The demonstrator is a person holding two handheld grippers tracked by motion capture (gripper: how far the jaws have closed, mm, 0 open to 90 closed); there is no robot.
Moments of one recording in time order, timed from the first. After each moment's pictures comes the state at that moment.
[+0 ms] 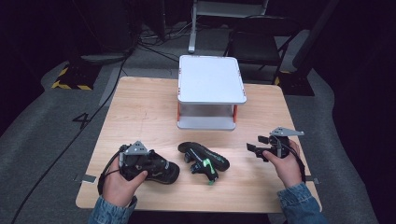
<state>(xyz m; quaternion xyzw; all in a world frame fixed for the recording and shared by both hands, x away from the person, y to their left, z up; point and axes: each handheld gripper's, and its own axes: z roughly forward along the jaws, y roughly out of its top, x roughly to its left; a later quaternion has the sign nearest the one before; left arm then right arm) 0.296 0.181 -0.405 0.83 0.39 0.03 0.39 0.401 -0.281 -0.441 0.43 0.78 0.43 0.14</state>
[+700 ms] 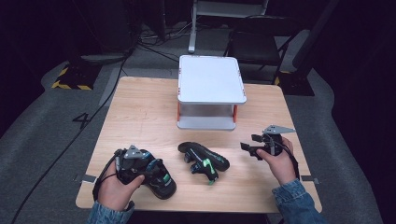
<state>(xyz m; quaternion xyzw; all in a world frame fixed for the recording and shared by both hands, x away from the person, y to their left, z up) 0.305 0.192 -0.431 0.82 0.44 0.07 0.34 0.407 -0.266 -0.442 0.42 0.79 0.42 0.14</state>
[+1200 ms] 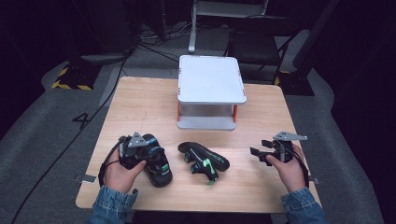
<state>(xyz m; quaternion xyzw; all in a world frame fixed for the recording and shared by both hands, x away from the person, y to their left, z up) 0.347 0.192 -0.425 0.84 0.38 0.14 0.37 0.387 -0.296 -0.447 0.44 0.78 0.42 0.15</state>
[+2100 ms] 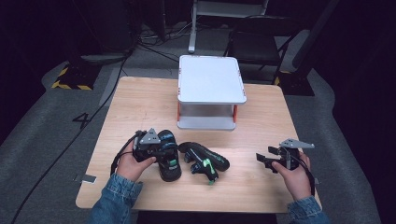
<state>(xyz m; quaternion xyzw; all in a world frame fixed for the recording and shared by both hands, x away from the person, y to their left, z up) 0.381 0.173 -0.454 0.86 0.27 0.11 0.42 0.368 -0.313 -0.456 0.46 0.77 0.40 0.16</state>
